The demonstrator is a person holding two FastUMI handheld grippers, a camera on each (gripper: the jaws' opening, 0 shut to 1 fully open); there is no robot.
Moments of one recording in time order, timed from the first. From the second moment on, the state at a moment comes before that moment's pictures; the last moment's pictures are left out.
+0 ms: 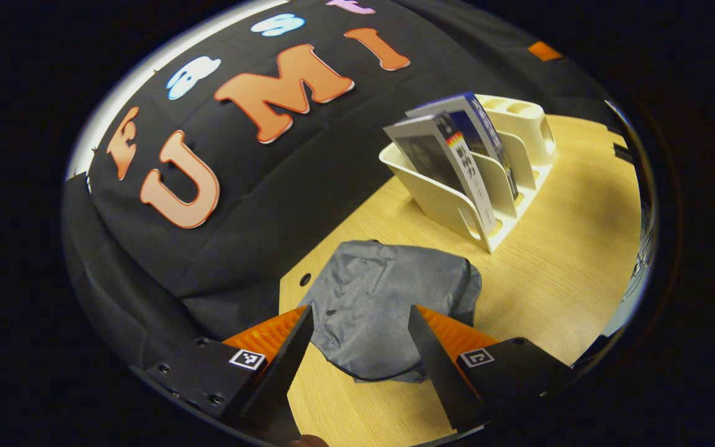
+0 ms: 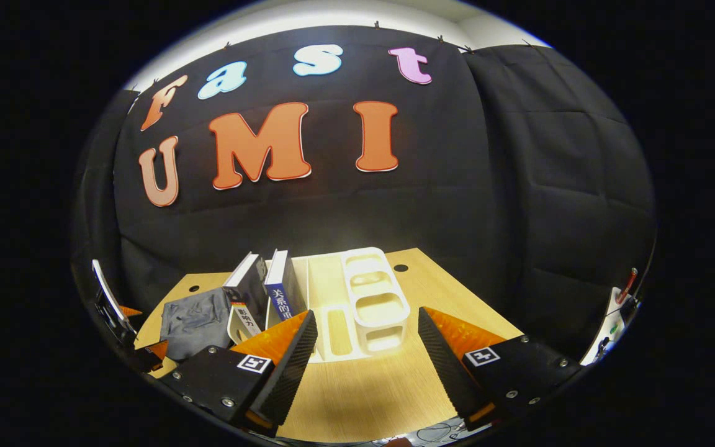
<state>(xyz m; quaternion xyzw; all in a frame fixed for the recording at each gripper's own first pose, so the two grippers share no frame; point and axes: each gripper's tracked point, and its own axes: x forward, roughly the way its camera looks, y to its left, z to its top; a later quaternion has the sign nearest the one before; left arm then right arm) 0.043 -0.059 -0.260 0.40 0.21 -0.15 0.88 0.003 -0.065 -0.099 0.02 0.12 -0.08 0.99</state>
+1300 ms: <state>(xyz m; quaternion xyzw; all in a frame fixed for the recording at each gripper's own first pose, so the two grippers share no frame) 0.063 -0.067 -0.358 0.45 0.35 -0.20 0.80 0.022 -0.084 -0.109 0.04 0.17 -0.07 0.98</state>
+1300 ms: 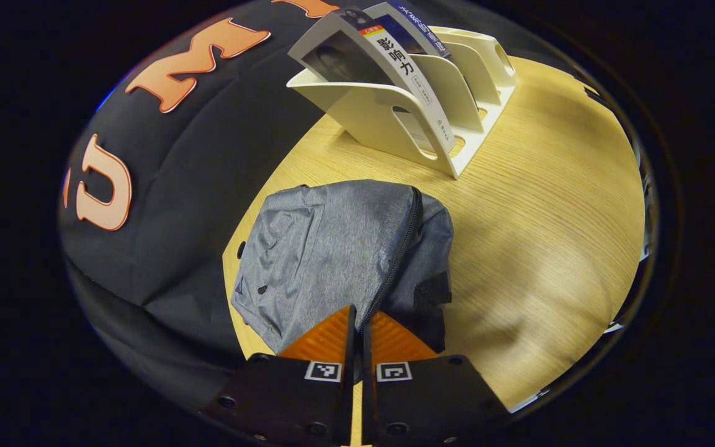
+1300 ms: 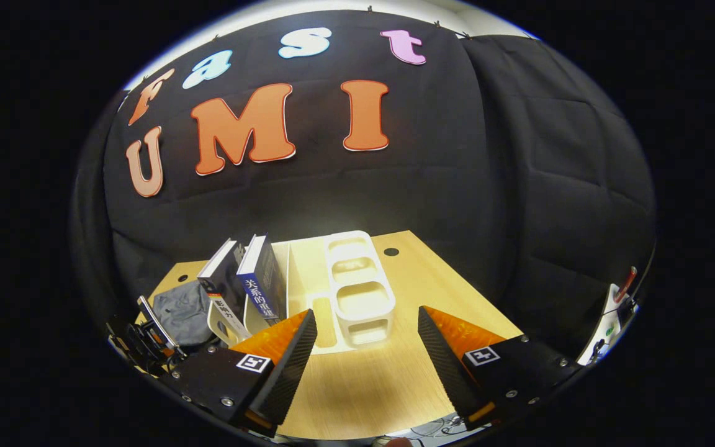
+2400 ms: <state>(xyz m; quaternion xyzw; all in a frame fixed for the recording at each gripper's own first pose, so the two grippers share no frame) 0.173 -0.022 -0.197 0.38 0.34 -0.29 0.81 0.010 -0.018 -0.081 -0.01 0.14 -0.10 0.98</state>
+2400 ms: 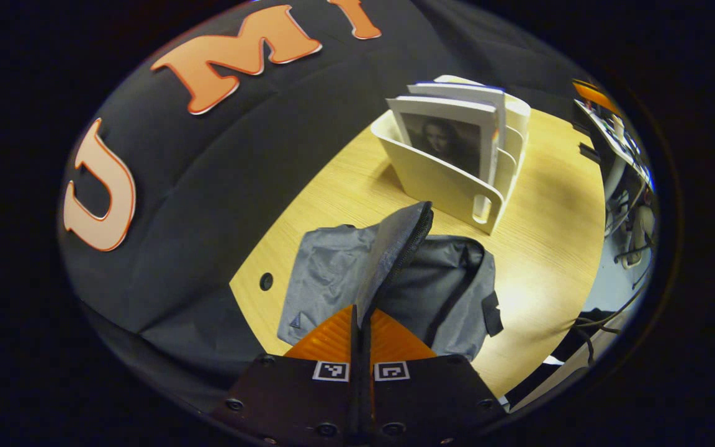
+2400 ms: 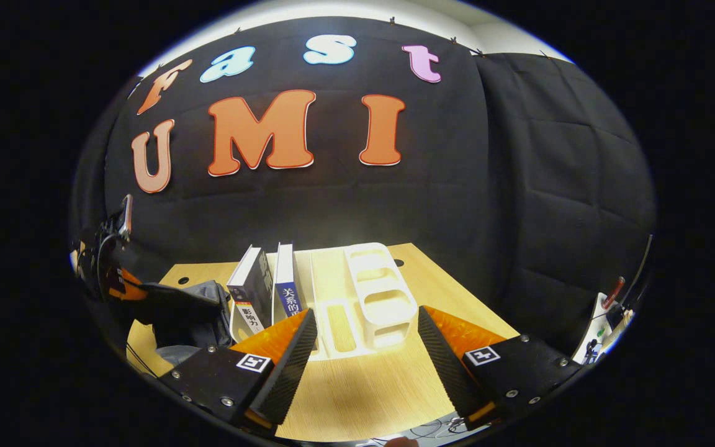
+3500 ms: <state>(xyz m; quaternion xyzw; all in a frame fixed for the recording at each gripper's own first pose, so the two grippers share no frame) 0.243 -0.017 -0.153 0.34 0.31 -0.29 0.84 0.123 0.141 -0.004 0.04 0.31 0.07 0.95</state>
